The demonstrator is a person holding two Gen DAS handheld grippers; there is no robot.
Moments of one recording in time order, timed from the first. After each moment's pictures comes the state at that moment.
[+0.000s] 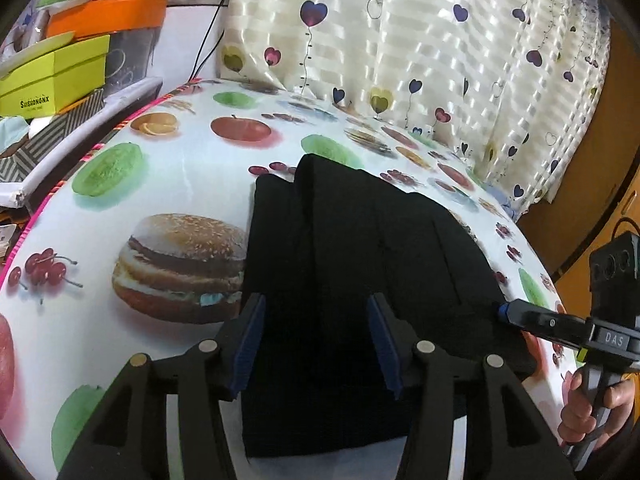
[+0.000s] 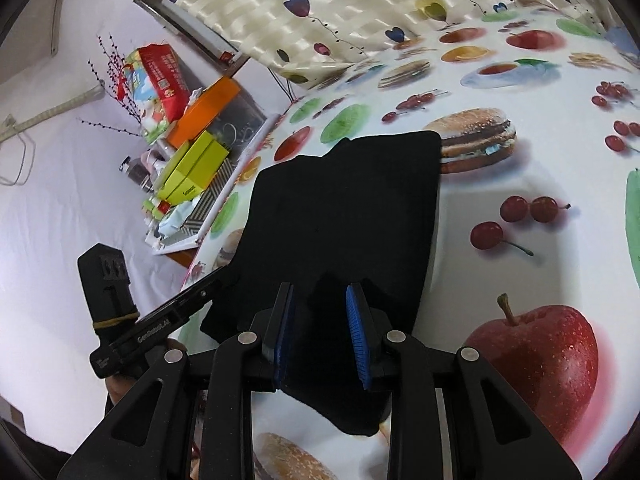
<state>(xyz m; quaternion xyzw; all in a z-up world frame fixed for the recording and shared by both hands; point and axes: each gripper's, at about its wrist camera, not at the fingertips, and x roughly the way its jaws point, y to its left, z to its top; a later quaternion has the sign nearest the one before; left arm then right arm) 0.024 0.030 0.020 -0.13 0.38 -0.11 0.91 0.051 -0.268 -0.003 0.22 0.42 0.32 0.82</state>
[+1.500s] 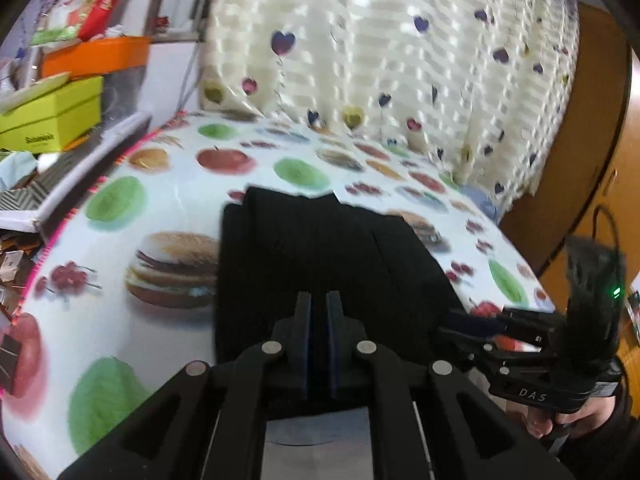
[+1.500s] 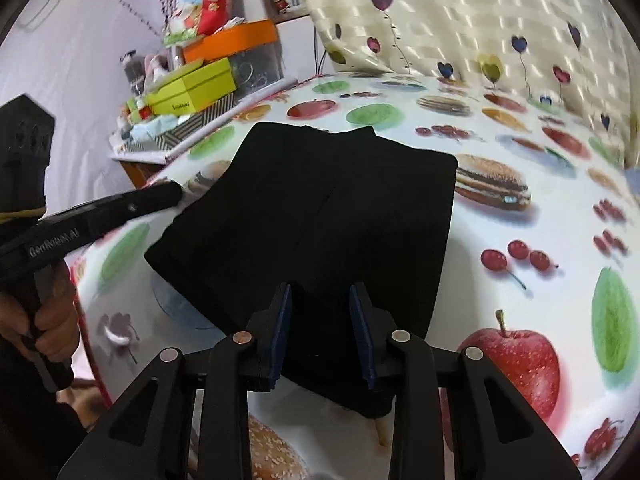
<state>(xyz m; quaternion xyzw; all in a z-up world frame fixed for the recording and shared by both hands) -0.017 0.011 0.046 -0.09 0.35 -0.13 0.92 0.011 -0.217 0.000 -0.03 0.39 0.30 0.87</state>
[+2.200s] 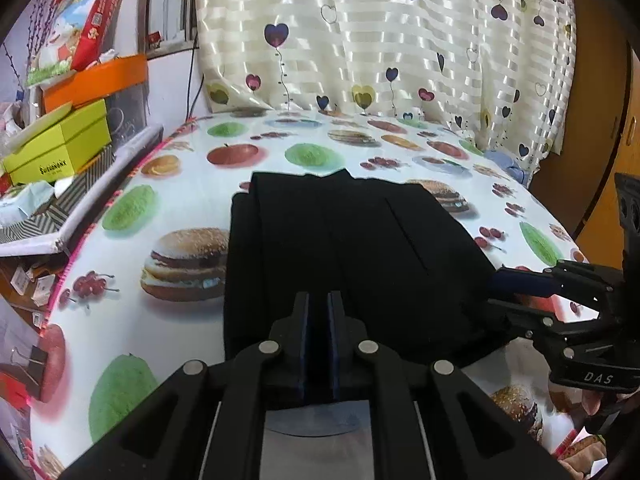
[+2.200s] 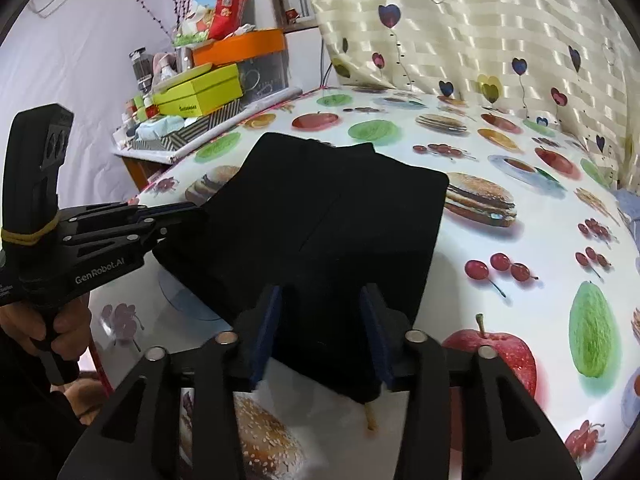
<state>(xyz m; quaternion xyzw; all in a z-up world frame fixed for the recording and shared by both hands) -0.025 -0.007 0.044 -0.01 0.36 -0.07 0.93 -0.002 -0.227 0.010 -0.04 0.36 0.30 0.88</state>
